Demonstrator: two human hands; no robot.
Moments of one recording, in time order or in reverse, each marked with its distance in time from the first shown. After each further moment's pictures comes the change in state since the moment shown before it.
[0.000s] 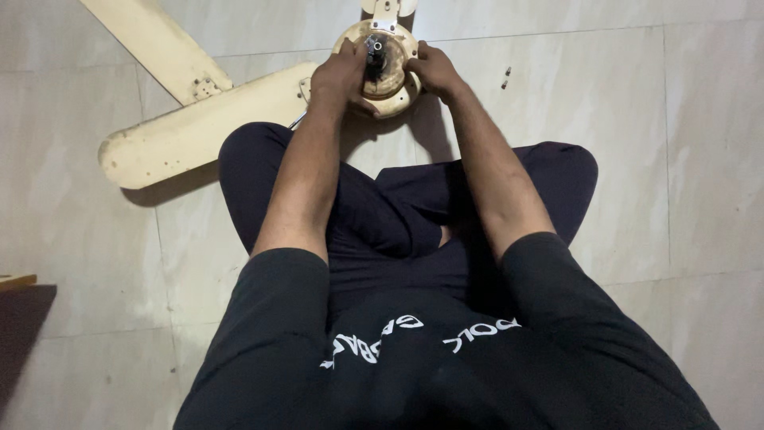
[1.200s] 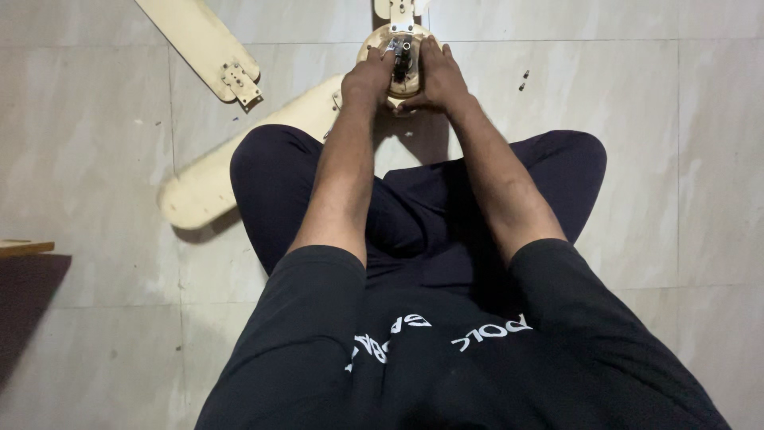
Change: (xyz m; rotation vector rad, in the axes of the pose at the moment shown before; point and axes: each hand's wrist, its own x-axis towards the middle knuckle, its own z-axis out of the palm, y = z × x) left_hand -0.028 0.011 0.016 -0.086 0.045 -0.082; right_hand -0.024 -0.009 0.035 -0.779 0.013 -0.407
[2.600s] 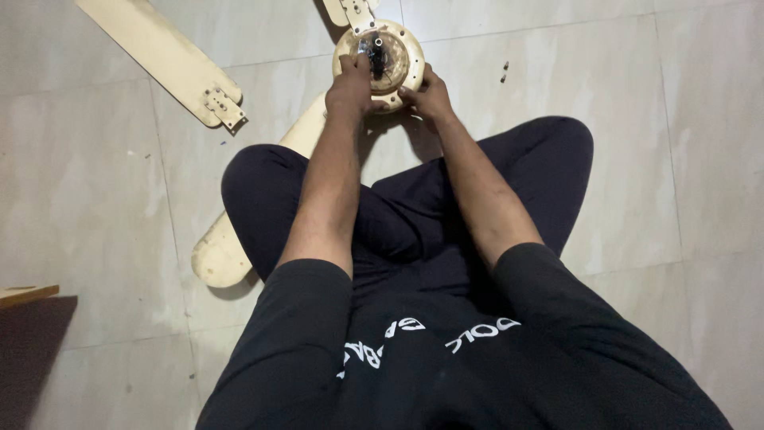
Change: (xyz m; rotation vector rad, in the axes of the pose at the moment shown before) left_hand 0.006 0.001 0.008 -0.142 0.047 -0.037; right_hand -0.027 0.017 0.058 1.171 0.297 0.447
